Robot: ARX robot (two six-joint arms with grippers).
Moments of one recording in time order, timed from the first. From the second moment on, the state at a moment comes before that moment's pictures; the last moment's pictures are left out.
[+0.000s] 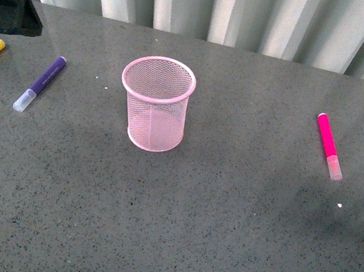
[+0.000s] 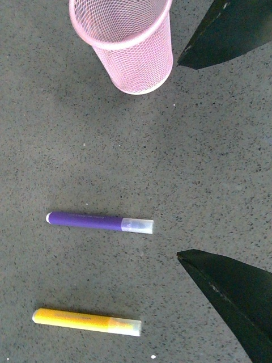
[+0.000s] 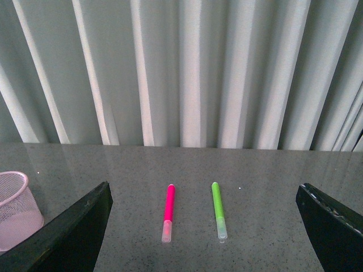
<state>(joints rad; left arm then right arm) -0.09 1.50 0.84 -0.14 -0.02 -0.07 0.00 0.00 0.02 0.00 0.00 0.00</state>
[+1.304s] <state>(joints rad) -0.05 2.25 1.55 -0.42 -0.06 0.13 0.00 0.00 0.02 0.00 0.00 0.00</state>
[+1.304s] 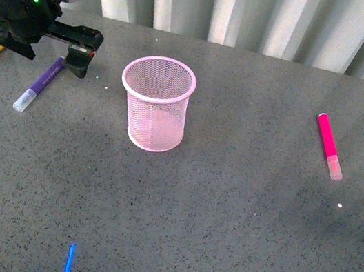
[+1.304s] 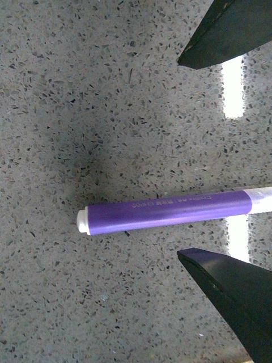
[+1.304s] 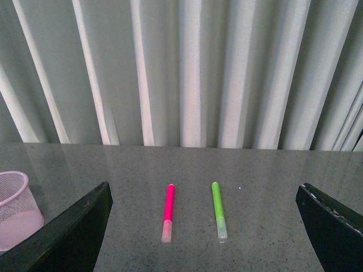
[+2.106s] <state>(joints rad) -0.01 2.39 1.71 -0.47 -0.06 0.15 0.00 0.00 0.02 0.00 0.00 0.00</state>
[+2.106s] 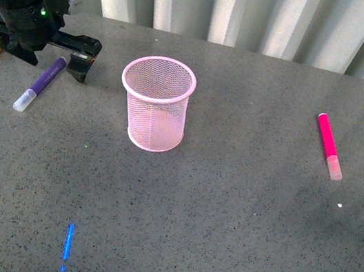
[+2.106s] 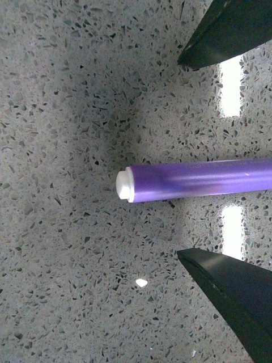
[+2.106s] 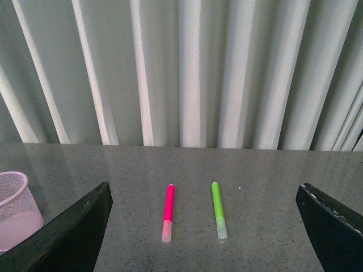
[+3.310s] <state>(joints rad) 0.02 2.28 1.51 -0.31 0.09 0.07 0.00 0.00 0.02 0.00 0.00 0.00</state>
